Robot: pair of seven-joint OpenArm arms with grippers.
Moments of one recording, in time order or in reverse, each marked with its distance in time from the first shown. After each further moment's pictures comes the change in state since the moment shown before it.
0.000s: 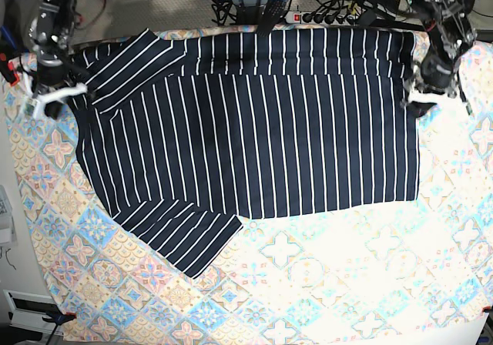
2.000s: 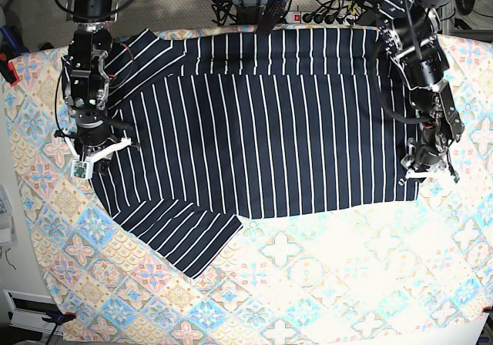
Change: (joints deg) left arm -35.4 -7.9 6.2 -54.0 10.6 0.0 -17.8; right arm 20.0 0.2 -15.3 -15.6 -7.3 -0.5 0.3
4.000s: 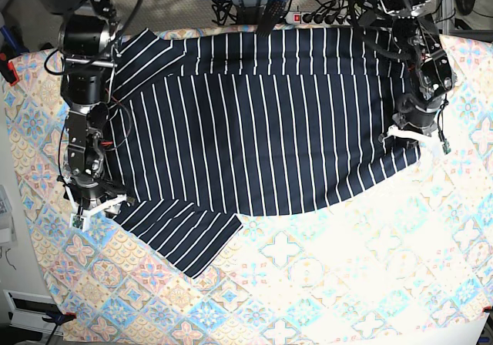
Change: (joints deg) left arm 25.4 6.6 3.9 43.1 0.0 0.0 8.2; right arm 26.5 1.0 -0.2 -32.3 -0.2 0.2 0.7
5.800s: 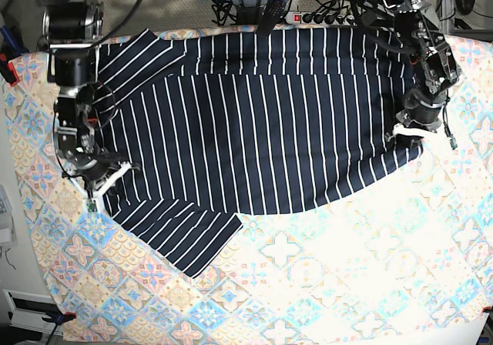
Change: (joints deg) left arm 1.4 0.2 -2.6 2.0 -5.0 0.1 0.2; right arm -7.2 5.8 -5.6 6.5 -0.1 17.5 -2.1
